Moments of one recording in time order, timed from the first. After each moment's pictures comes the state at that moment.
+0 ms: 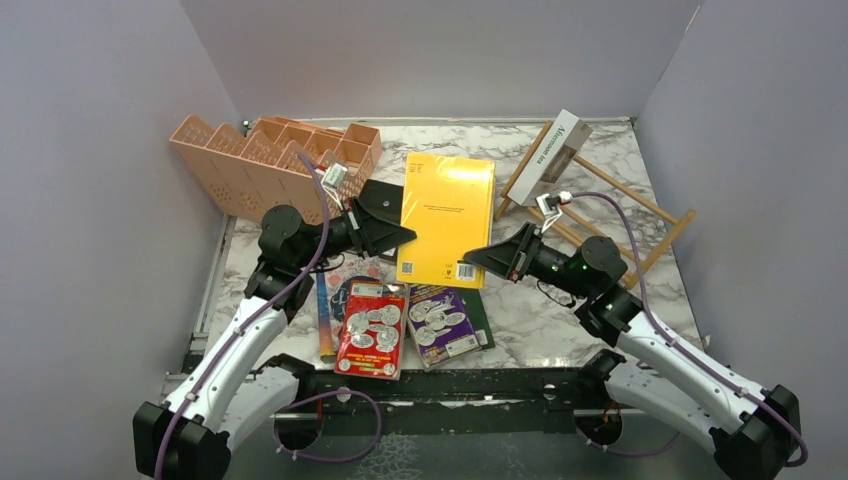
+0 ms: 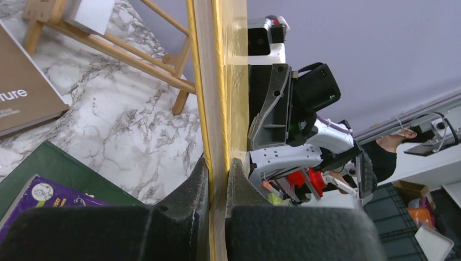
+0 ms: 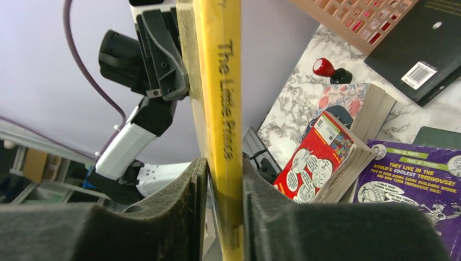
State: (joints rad) left arm -0.37 0.87 0.68 0.29 0.81 -1.00; right arm 0.66 0.78 0.54 0.34 -0.42 1.07
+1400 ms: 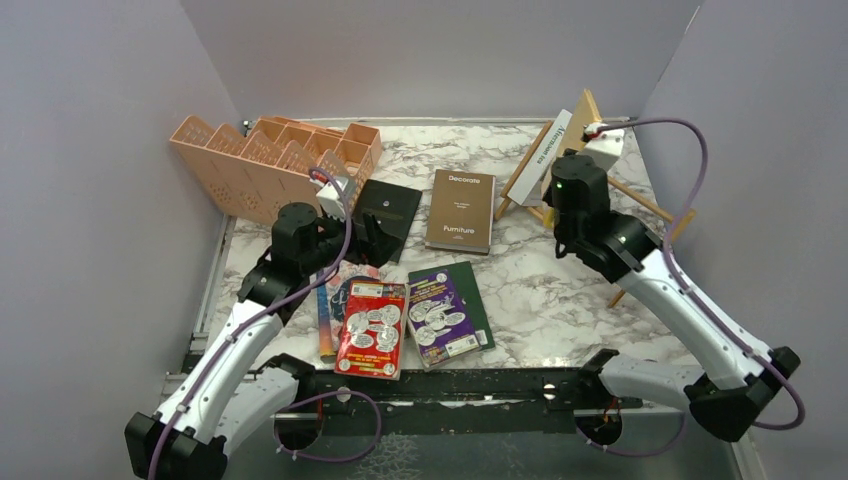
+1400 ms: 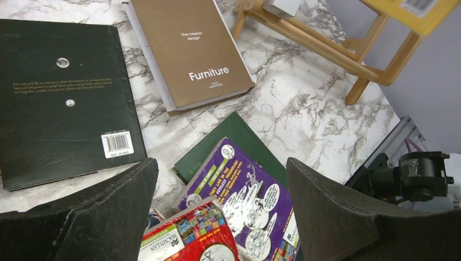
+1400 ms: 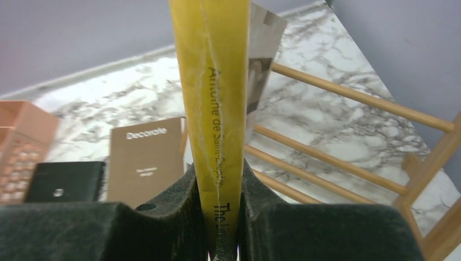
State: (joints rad) left arm -0.40 0.85 0.76 -0.23 0.38 -0.36; right arm 0.67 1.07 1.22 -0.47 0.85 0.40
